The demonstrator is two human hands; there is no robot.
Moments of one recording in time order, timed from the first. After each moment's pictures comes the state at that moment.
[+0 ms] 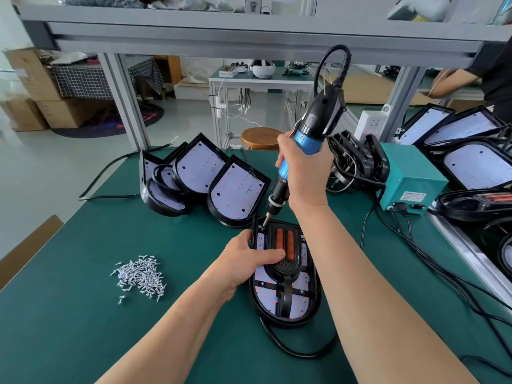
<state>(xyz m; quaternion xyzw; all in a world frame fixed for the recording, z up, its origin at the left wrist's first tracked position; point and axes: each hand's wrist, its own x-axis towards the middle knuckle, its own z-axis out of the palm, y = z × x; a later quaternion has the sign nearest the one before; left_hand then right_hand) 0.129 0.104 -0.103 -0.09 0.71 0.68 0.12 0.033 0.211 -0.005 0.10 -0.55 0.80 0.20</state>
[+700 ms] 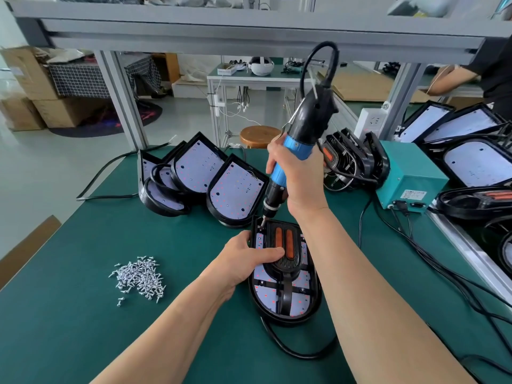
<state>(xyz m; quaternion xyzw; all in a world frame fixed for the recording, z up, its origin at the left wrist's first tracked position) 0.127 0.100 -0.109 -0.10 0.71 0.69 0.14 0.039 0.212 -0.014 0.20 -0.56 0.79 0.13</state>
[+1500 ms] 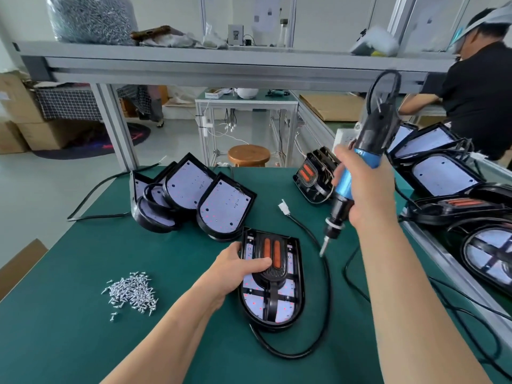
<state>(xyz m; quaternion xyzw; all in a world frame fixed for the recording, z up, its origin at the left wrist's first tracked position) 0.128 0.099 -0.105 -0.07 0.73 0.67 0.12 0.066 0.319 0.027 0.01 -0.59 0.78 0.21</state>
